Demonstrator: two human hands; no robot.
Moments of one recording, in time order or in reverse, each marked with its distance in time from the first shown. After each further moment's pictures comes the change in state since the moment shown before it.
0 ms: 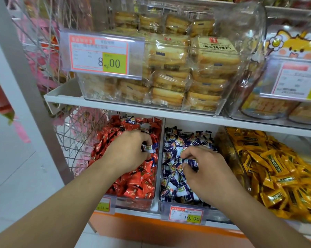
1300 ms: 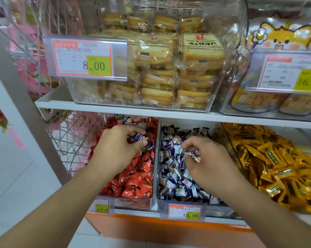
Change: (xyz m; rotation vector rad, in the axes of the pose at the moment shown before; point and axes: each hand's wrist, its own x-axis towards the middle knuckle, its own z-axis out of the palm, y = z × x) left_hand -0.016 0.007 -0.021 -0.271 0.185 -0.130; right_hand 0.005 0.007 -0.010 0.129 0.038 0.011
